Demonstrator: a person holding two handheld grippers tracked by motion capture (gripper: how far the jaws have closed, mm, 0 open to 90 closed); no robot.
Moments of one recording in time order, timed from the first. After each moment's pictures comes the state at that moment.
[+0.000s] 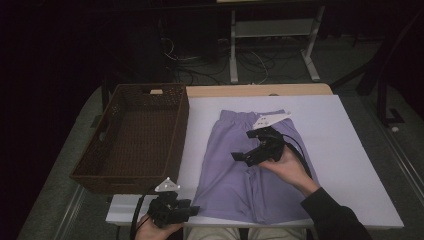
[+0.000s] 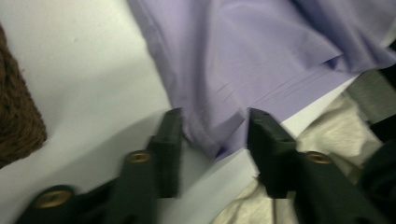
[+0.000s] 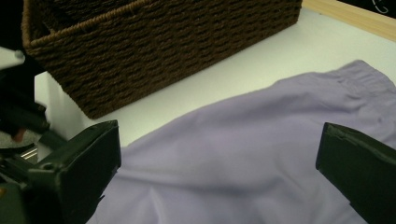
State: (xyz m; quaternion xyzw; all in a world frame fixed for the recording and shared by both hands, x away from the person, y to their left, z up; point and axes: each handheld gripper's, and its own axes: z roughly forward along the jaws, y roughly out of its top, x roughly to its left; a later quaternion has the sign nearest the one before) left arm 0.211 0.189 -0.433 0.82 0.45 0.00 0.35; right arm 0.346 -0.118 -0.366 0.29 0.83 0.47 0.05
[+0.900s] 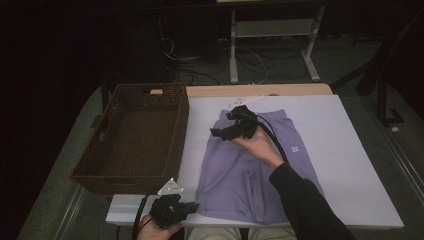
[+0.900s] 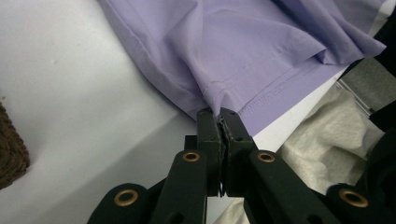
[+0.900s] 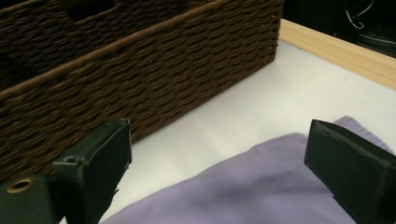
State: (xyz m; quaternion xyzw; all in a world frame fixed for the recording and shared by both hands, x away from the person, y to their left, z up) left arm 0.210 0.187 -0.431 0.84 0.40 0.01 0.37; right arm 0.419 -0.064 -0.371 0.32 0.81 0.48 0.08
